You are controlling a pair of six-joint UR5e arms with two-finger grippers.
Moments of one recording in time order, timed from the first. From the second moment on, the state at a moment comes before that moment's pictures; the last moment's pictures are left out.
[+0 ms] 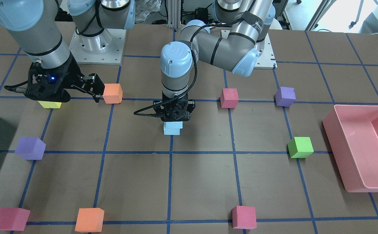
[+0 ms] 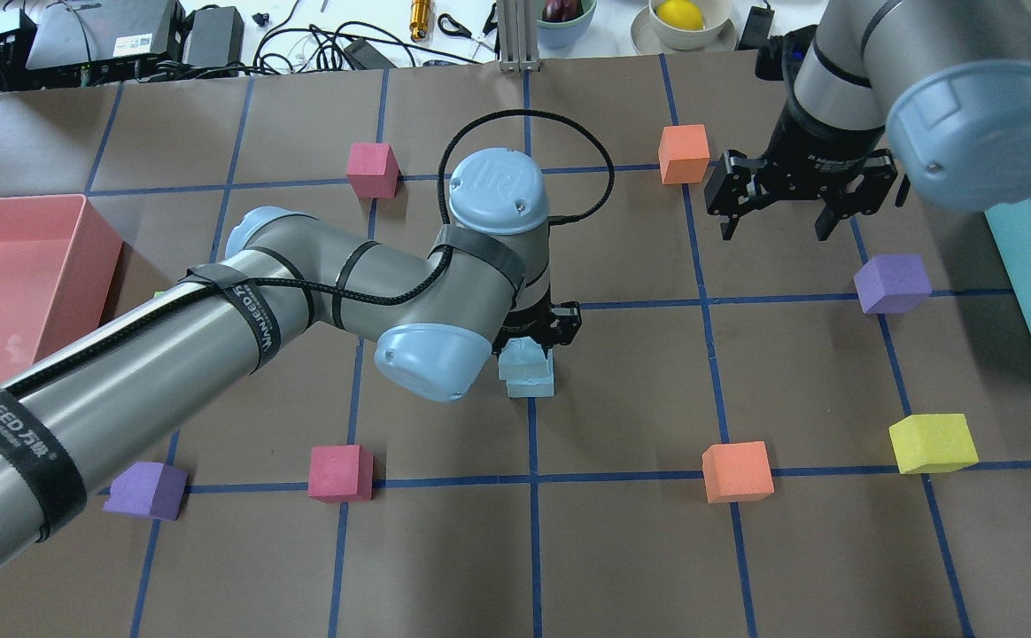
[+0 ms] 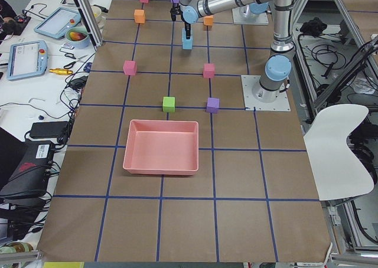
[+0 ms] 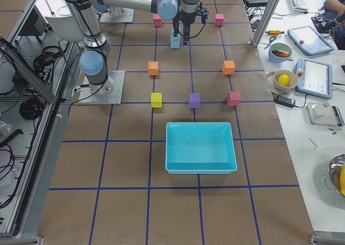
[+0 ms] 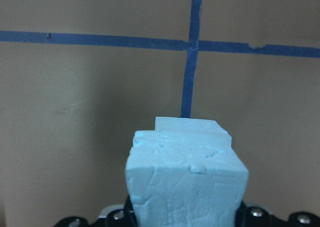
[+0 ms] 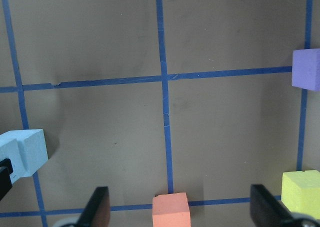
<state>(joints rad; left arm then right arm) -2.01 -1.91 -1.80 -1.03 1.54 -0.50 1.54 -1.53 1.65 -1.65 -1.58 0.04</state>
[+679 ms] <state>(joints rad) -2.03 -1.92 -1.80 -1.02 1.53 -0.48 1.54 -1.58 1.58 -1.50 -1.59 0.04</state>
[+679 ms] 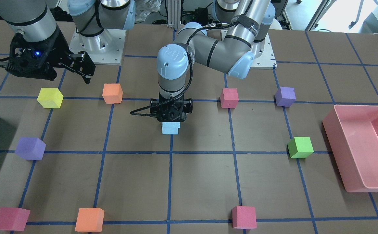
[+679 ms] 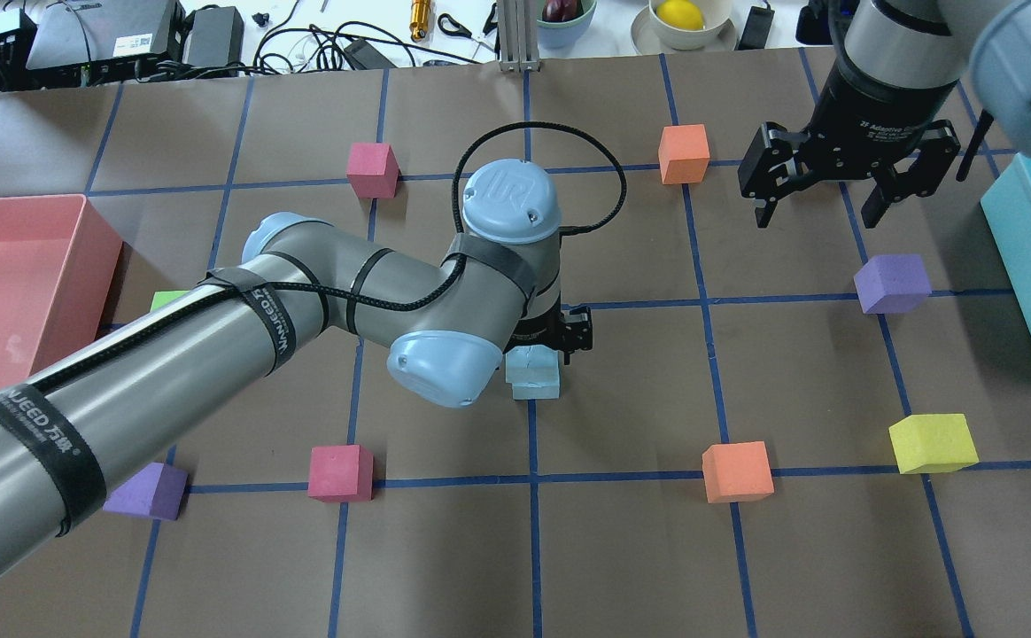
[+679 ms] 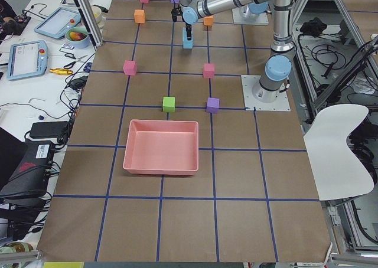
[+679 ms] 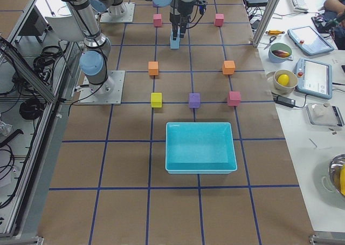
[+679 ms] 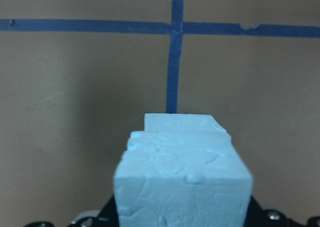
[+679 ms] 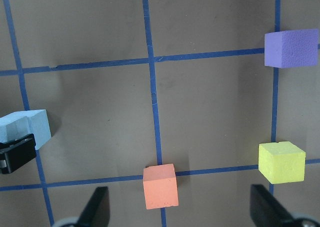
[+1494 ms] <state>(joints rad) -1.79 -1.74 -1.62 -1.38 1.57 -0.18 1.55 -1.60 1.58 -1.49 -1.59 0.04</state>
